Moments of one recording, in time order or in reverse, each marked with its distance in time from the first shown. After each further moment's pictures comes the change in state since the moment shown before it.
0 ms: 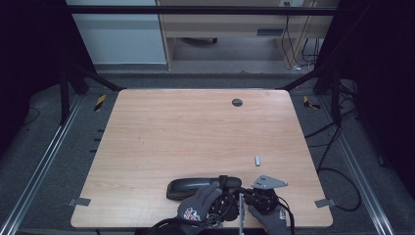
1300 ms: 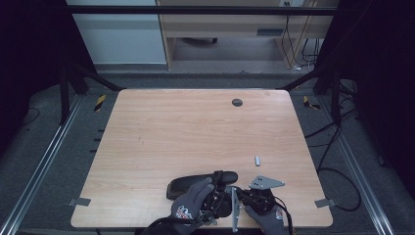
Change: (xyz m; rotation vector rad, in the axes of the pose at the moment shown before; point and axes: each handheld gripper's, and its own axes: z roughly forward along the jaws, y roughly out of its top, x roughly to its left) left arm 0.030 -0.009 -0.020 -0.032 0.013 -0.113; right arm 0.003 -0.001 0.007 -0.002 0.032 0.013
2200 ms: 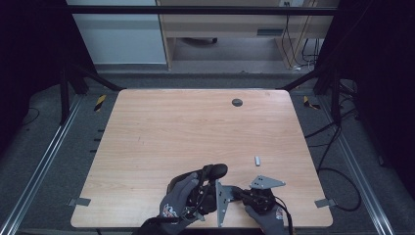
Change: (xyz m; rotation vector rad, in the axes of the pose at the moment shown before) left arm 0.033 -0.015 -0.022 -0.044 0.021 -0.143; right arm -0.001 0.000 0.000 0.000 0.005 0.005
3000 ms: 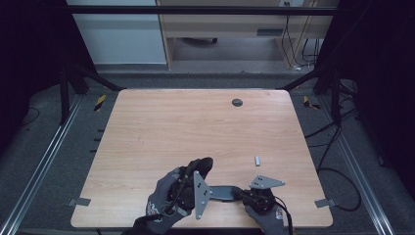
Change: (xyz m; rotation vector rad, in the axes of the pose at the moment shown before) left arm 0.035 -0.020 -0.018 -0.054 -0.017 -0.186; right arm 0.001 0.001 0.000 0.007 0.002 0.003
